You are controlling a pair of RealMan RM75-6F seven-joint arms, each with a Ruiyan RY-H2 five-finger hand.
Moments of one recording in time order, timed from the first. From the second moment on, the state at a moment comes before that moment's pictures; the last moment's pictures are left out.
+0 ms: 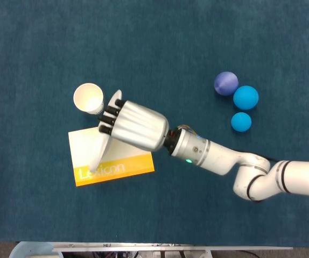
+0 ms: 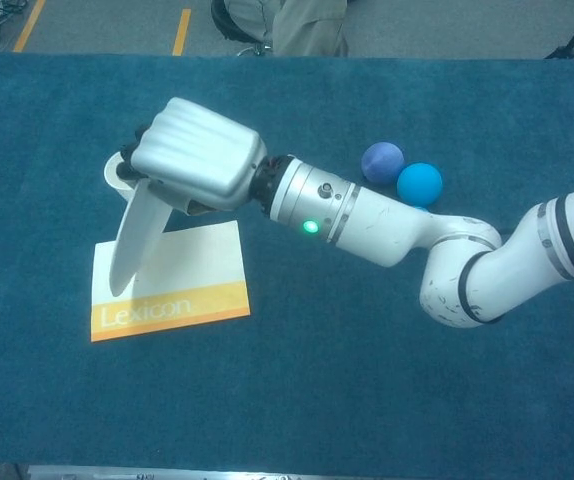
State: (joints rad) left arm 0.03 -0.96 0.10 -1.75 1.62 1.51 -0.11; right arm 1.06 -1.89 0.13 -1.17 -1.72 1.07 -0.27
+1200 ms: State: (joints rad) left arm 0.02 -0.96 0.11 -1.76 1.62 1.48 -0.12; right arm 1.01 -1.71 0.05 -1.47 -1.53 0.77 -0.55
